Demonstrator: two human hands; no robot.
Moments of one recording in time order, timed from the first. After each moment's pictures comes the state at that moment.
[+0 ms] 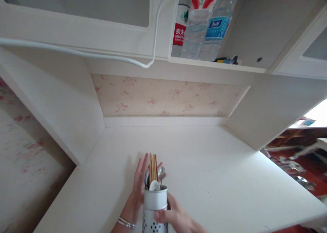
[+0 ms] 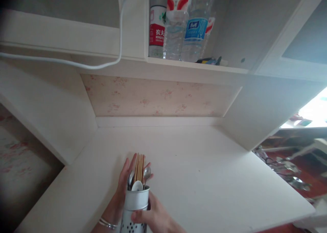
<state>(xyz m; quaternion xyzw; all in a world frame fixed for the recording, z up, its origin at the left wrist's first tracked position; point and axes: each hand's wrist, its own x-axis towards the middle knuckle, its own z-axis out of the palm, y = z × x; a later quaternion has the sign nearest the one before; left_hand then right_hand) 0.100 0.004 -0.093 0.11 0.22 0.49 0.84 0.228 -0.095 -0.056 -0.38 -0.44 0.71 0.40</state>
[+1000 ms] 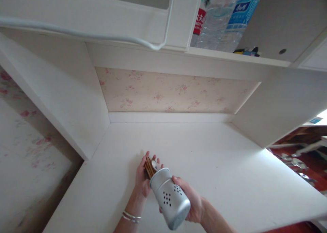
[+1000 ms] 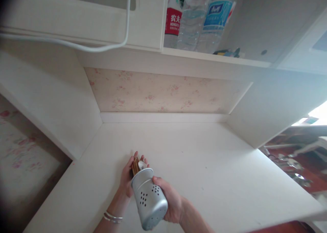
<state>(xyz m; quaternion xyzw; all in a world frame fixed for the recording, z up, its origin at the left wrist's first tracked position) 0.072 0.015 -0.100 -0.05 0.23 0.51 0.82 0.228 -0.069 -0.048 -0.31 -0.16 0.89 0.30</state>
